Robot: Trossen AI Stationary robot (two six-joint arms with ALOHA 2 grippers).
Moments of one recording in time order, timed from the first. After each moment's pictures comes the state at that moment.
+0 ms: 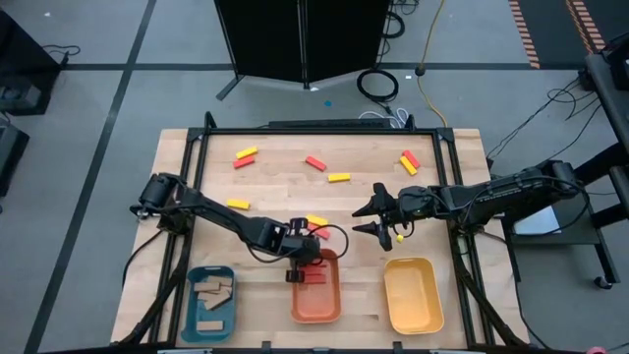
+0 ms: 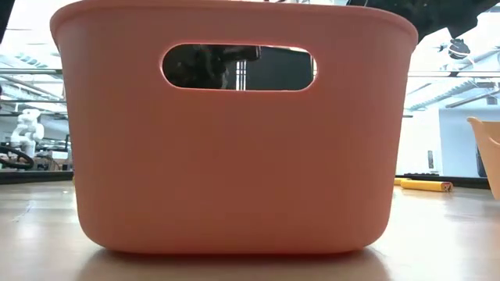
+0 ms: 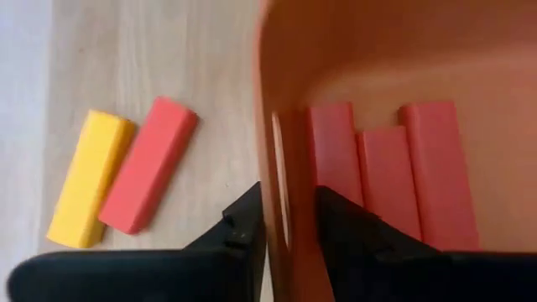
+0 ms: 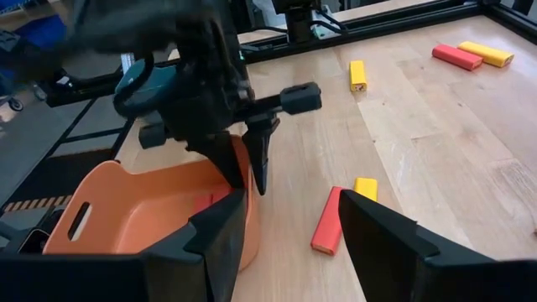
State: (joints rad) left arm -0.28 1.85 1.20 -0.40 -0.16 -0.15; right arm 0.12 1.10 0.59 0.12 0.03 0.29
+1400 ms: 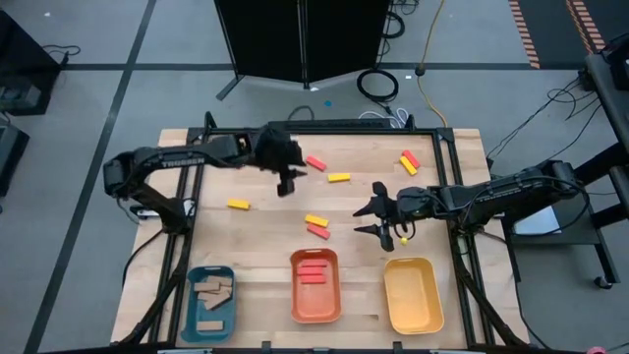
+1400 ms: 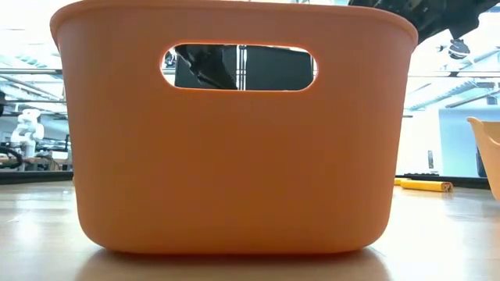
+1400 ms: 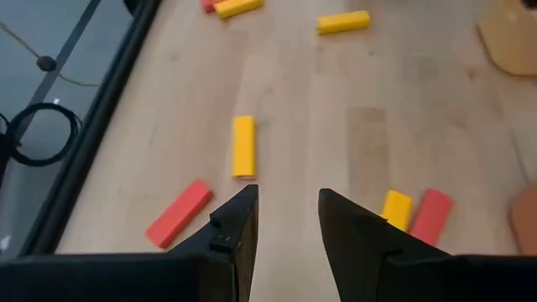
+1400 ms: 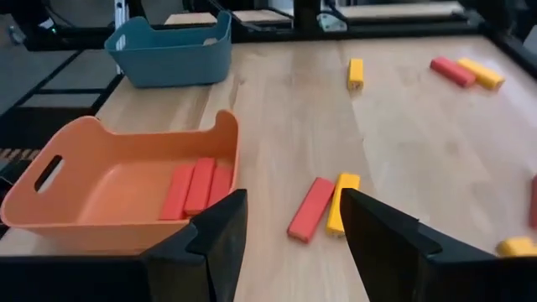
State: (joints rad) left arm 0.36 1.49 1.15 -0.40 0.18 0.23; right arm 0.12 1.10 0.59 0.08 0.03 0.11
